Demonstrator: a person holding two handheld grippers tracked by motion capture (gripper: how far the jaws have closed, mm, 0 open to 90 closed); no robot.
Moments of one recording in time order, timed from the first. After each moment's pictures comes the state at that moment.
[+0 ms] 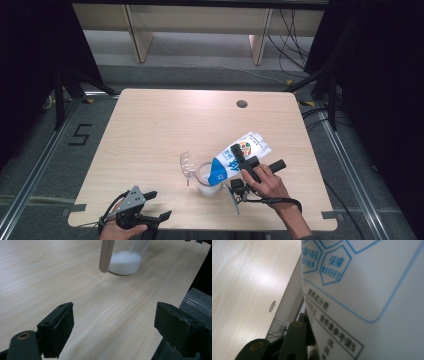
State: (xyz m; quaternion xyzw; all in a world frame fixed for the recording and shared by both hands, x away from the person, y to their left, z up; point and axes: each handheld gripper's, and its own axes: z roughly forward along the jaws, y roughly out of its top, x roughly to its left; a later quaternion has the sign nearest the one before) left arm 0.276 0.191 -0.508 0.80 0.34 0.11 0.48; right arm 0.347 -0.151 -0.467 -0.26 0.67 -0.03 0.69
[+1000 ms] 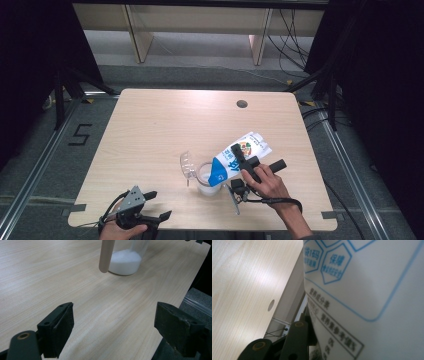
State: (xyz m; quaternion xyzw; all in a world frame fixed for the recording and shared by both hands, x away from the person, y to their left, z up) left arm 0.276 0.191 -0.508 0.80 0.34 0.11 0.48; right arm 0.346 -0.152 -0.467 -0.26 0.67 -0.03 0.70
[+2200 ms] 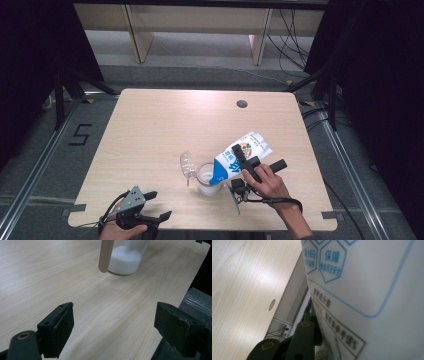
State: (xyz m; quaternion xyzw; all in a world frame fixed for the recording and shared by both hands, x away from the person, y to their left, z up) left arm 0.276 0.191 -0.508 0.80 0.34 0.11 0.48; right arm 0.346 -0.153 -0.467 -0.25 0.68 -0.02 0.69
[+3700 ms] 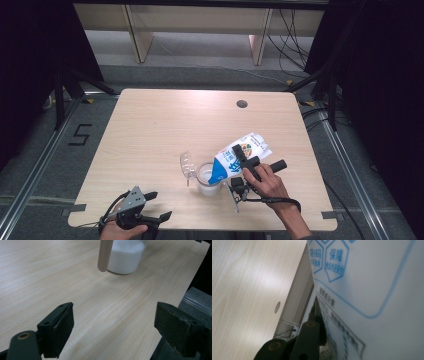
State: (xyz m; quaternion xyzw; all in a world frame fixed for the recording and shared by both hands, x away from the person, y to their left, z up) left arm 0.276 0.189 -0.509 0.80 0.34 0.11 0.48; right arm 0.349 -0.151 -0.466 -0.22 0.69 0.02 0.69
